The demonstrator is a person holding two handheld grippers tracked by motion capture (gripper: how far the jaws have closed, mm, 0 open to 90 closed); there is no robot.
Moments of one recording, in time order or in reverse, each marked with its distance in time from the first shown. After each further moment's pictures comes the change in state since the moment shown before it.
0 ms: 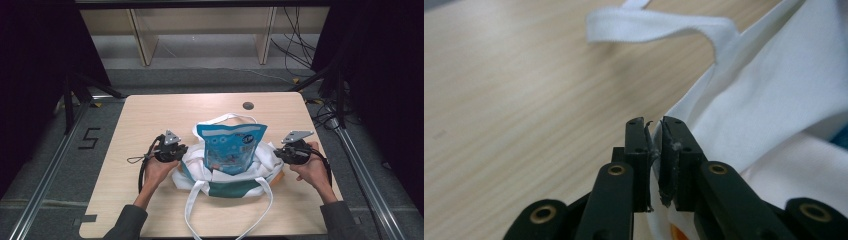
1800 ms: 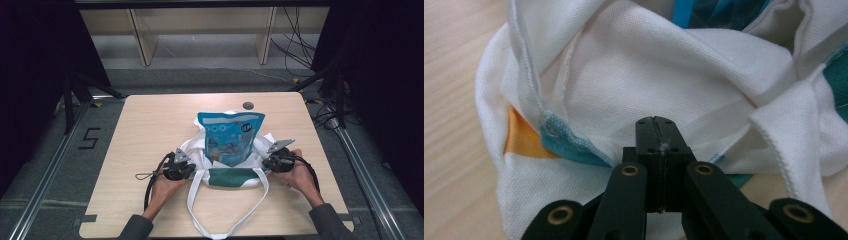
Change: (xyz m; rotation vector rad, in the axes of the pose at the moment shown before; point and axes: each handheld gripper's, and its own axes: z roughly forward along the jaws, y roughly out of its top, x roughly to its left) left arm -0.043 -0.024 0.000 0.035 -0.080 0.002; right arm 0.027 -0.005 0.037 0.120 0.099 -0.023
